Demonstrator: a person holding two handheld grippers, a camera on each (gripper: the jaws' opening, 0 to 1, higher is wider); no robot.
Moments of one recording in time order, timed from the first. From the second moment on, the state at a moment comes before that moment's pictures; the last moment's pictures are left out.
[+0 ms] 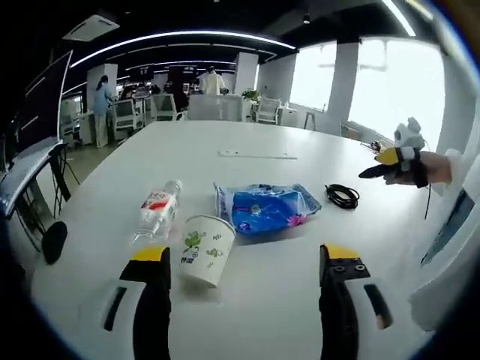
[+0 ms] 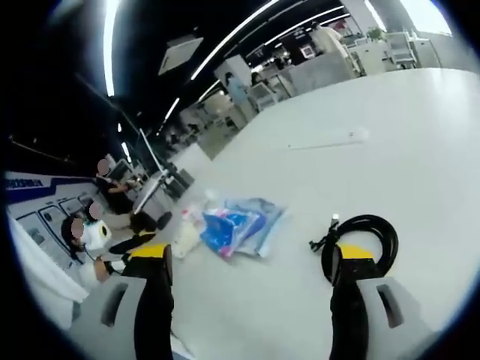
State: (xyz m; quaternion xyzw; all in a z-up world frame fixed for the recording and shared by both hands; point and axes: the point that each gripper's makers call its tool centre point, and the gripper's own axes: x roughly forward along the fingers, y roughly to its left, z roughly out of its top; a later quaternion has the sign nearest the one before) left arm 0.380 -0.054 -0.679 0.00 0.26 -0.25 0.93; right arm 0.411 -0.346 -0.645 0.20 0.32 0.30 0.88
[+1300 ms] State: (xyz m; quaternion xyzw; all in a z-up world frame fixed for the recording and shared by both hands) left arm 0.447 -0.110 -0.679 -0.01 0.30 -0.28 0.91; right arm 0.425 -0.297 -0.671 0.16 0.37 0.32 0.86
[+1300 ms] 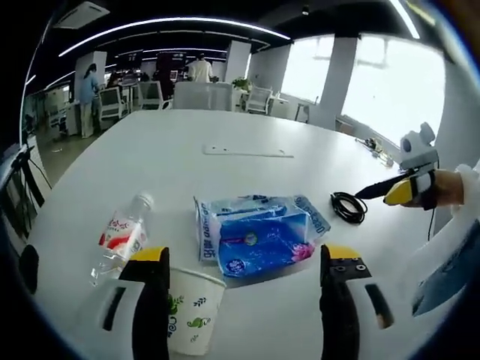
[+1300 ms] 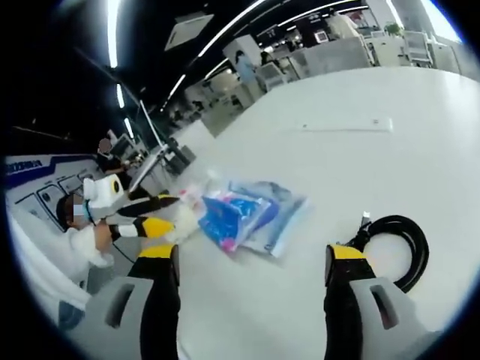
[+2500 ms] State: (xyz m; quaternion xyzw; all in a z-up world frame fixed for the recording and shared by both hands) left arm 0.472 -0.122 -0.722 -0.03 0.37 -0.25 0.89; right arm 0.433 -0.245 -0.698 0.15 0.40 0.34 0.84
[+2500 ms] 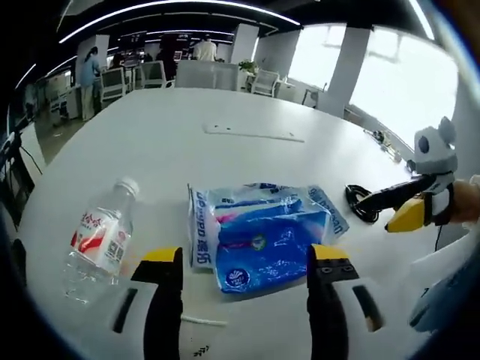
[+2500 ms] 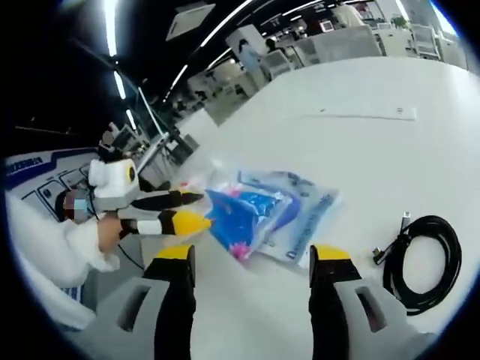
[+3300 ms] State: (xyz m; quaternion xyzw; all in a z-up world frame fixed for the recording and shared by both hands) left arm 0.486 -0.118 -0.731 0.03 0.39 -0.22 0.90; right arm 0.447 -0.207 -0.733 0.14 0.44 0.35 0.82
